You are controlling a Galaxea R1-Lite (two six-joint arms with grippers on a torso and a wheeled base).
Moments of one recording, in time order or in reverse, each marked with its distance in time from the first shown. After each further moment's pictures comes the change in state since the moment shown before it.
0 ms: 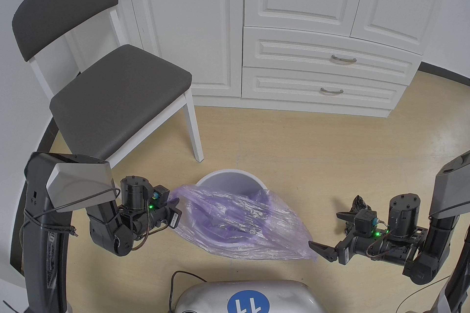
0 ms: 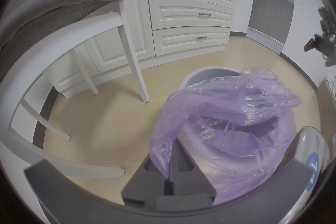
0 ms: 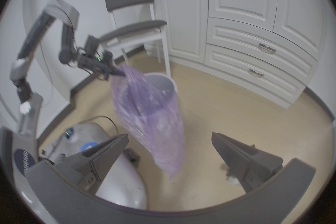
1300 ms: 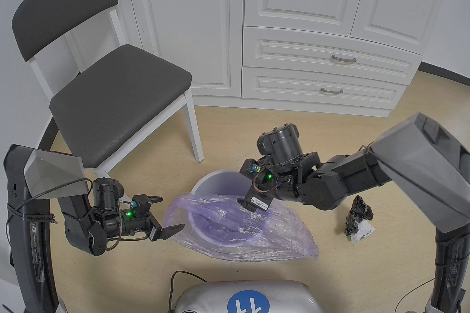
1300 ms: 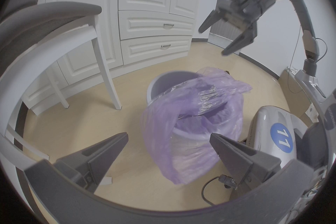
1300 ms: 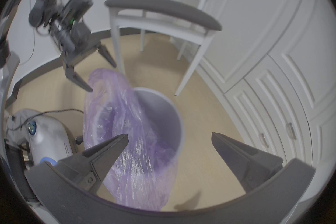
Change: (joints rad) left arm 0.147 -0.076 0.155 0.000 -0.472 0.208; right arm 0.254 0.193 -1.308 1.283 -0.319 -0.420
